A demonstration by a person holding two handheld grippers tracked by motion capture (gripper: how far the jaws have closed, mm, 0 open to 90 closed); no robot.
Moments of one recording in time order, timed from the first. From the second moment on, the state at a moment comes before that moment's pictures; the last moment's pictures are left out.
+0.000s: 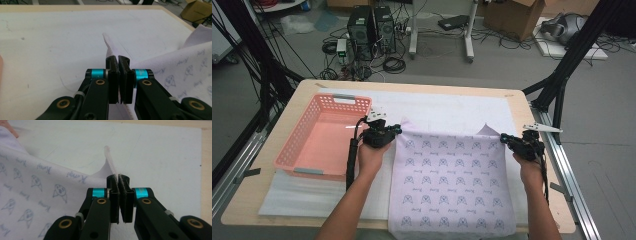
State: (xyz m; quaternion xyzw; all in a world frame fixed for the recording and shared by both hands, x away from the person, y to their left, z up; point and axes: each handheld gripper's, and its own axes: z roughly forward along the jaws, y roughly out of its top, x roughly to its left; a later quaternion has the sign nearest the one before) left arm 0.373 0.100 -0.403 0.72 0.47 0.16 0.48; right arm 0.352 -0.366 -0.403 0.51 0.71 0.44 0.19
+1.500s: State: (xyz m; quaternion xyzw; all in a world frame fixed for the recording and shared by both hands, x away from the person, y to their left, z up) left arm 0.269 0.119 -0.450 0.75 0.41 0.11 0.50; right arm 0.249 -0.372 -0.434 0.45 0.77 0.42 0.15
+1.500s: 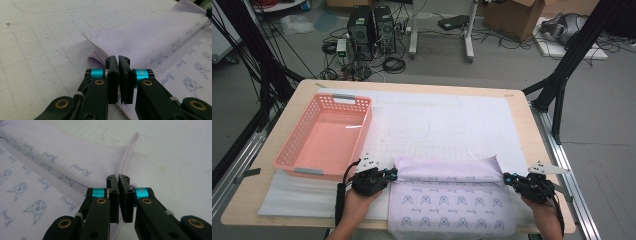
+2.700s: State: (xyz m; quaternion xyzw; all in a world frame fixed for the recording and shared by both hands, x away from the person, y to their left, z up) left arm 0.255 0.121 -0.419 0.73 0.39 0.09 0.55; right arm 0.230 -0.363 -0.404 0.44 0.76 0.45 0.17
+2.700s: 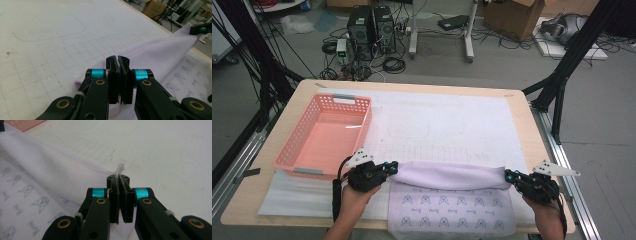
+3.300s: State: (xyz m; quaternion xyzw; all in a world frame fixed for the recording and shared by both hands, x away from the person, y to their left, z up) left arm 0.231 0.130 -0.437 0.74 0.39 0.09 0.54; right arm 0.201 -0.378 -0.416 0.47 0.75 0.44 0.13
